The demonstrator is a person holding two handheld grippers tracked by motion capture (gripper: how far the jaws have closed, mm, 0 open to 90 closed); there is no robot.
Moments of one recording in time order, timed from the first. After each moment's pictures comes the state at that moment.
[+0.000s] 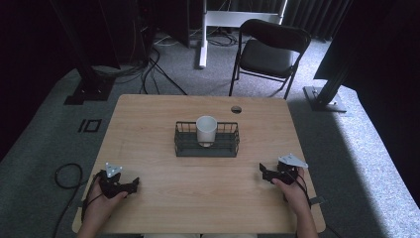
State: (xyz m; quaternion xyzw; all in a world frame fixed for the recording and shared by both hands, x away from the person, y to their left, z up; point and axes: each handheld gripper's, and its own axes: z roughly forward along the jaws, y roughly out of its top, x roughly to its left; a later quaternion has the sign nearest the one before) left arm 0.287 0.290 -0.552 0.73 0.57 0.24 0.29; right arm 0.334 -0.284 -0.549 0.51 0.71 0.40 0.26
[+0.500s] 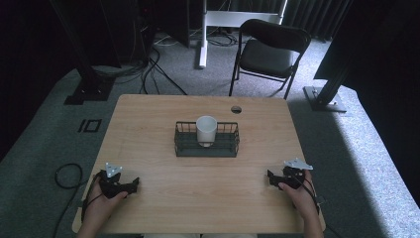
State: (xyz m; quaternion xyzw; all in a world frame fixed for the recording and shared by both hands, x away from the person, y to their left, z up) left arm 0.287 0.290 -0.552 0.73 0.57 0.24 0.29; right arm 0.322 -0.304 -0.553 0.54 0.73 0.32 0.25
